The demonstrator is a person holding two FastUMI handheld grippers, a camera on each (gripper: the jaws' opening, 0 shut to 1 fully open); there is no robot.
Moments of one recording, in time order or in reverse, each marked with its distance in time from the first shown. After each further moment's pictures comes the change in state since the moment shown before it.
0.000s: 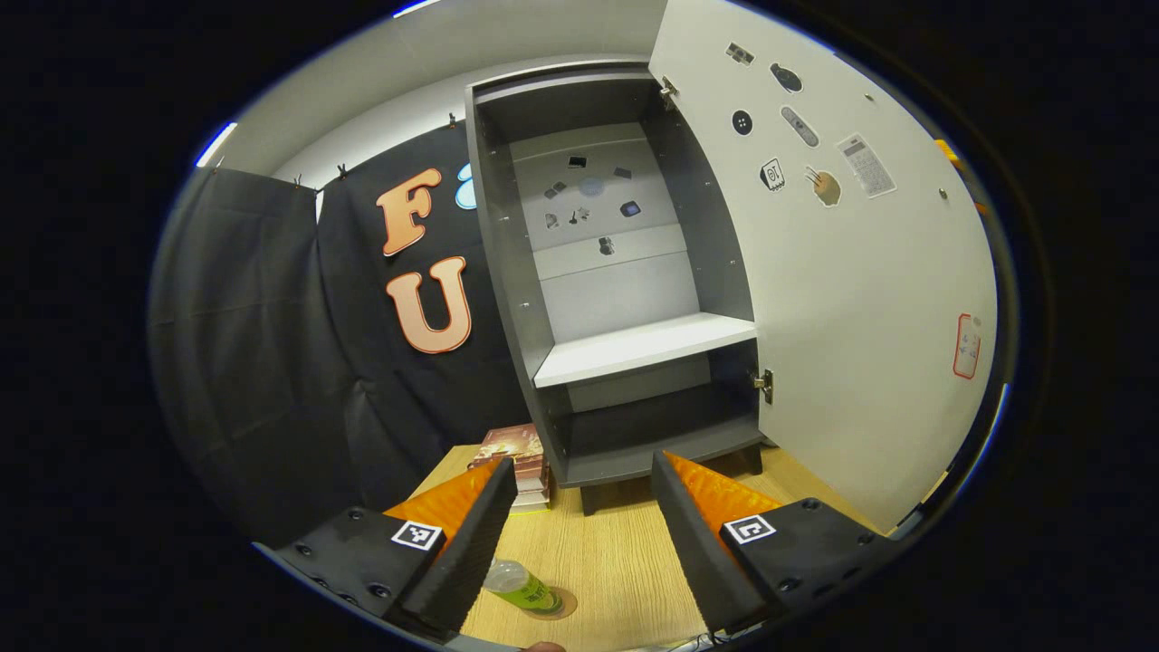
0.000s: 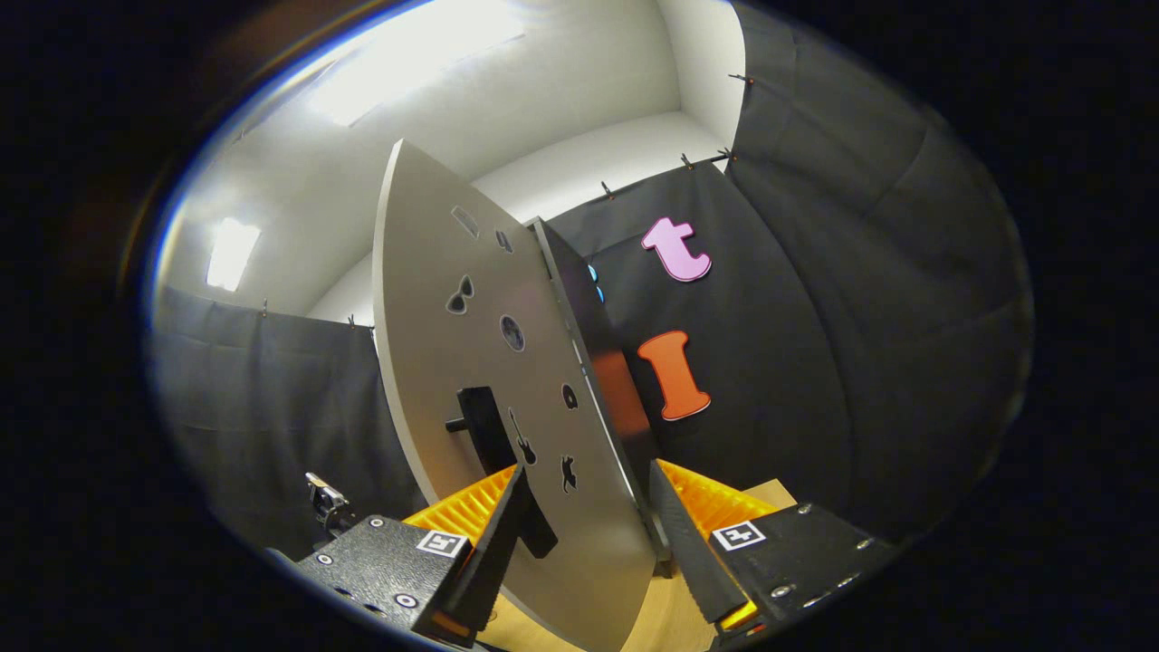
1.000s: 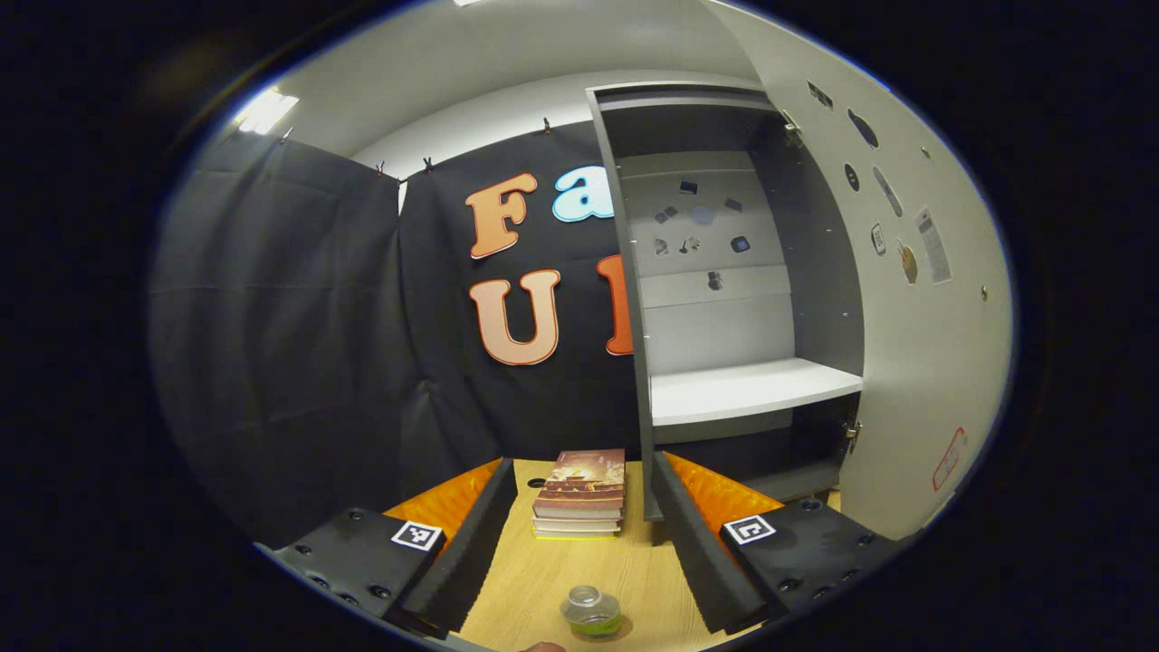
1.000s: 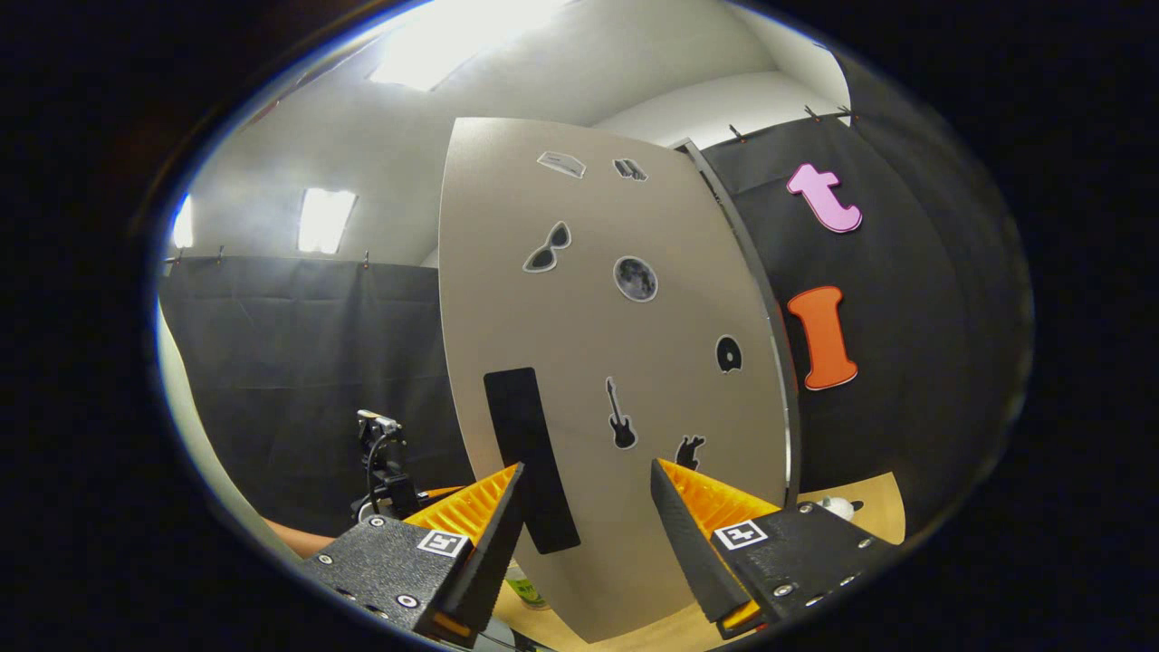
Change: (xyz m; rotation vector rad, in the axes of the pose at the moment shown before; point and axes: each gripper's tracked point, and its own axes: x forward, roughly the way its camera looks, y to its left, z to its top) left arm 0.031 0.145 0.025 -0.120 -0.066 0.192; right arm 0.069 0.139 -0.062 -0.065 0.147 0.343
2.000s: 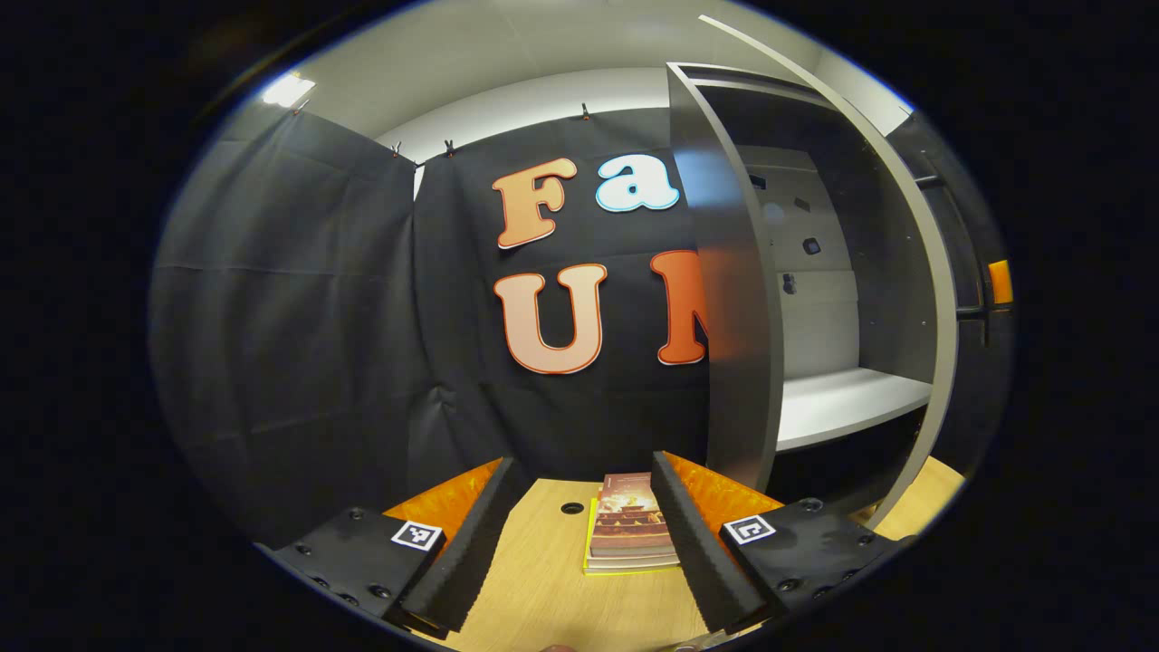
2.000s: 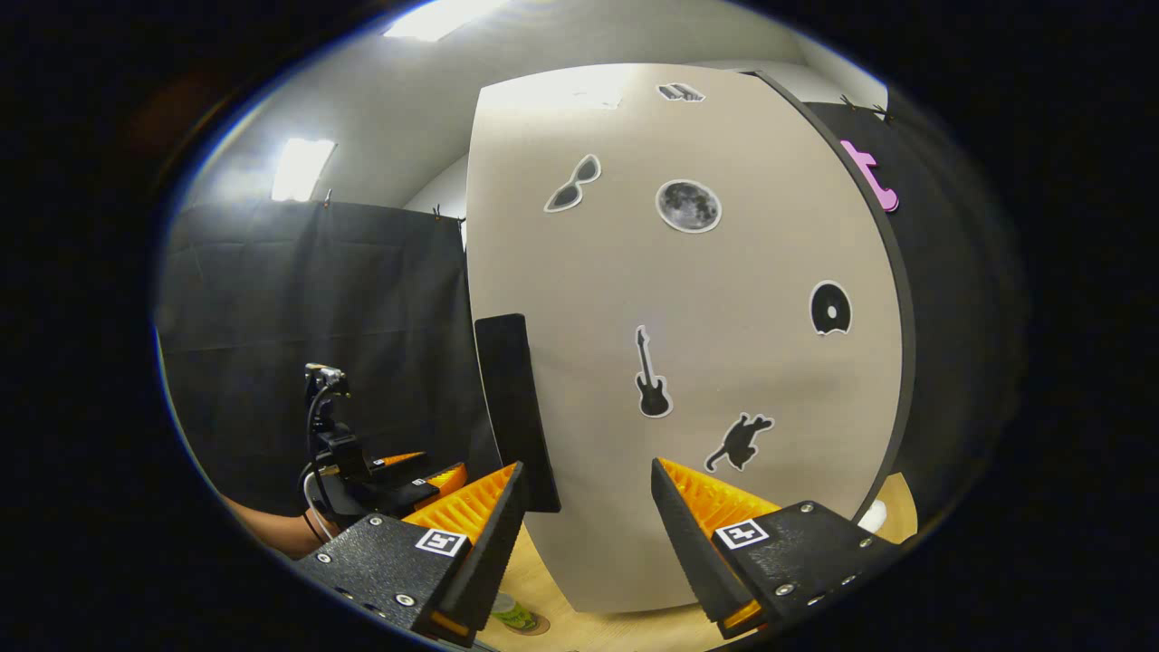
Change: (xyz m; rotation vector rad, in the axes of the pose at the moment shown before) left arm 0.114 0.108 -0.003 -0.024 -0.028 0.015; right arm 0.068 0.007 -0.048 -0.090 0.114 -0.114
